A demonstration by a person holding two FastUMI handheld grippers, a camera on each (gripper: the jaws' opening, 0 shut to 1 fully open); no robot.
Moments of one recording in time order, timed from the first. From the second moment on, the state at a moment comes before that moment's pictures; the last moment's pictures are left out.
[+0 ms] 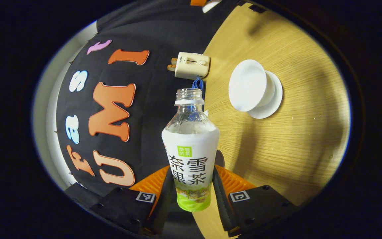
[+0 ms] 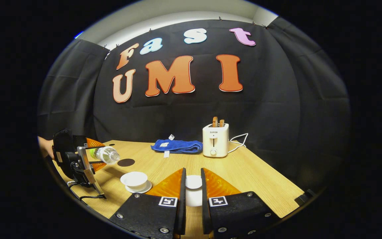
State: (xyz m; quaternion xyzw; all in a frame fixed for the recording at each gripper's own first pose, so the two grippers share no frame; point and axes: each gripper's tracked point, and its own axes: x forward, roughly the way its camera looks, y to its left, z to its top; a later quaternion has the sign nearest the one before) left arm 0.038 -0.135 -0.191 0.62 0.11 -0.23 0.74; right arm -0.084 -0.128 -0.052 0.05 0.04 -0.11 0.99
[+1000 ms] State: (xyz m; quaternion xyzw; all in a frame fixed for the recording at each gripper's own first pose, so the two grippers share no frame) left arm 0.042 -0.140 -0.173 0.75 0.06 -0.24 0.62; right arm -0.090 -0.140 -0.071 0.07 0.04 -0.11 0.99
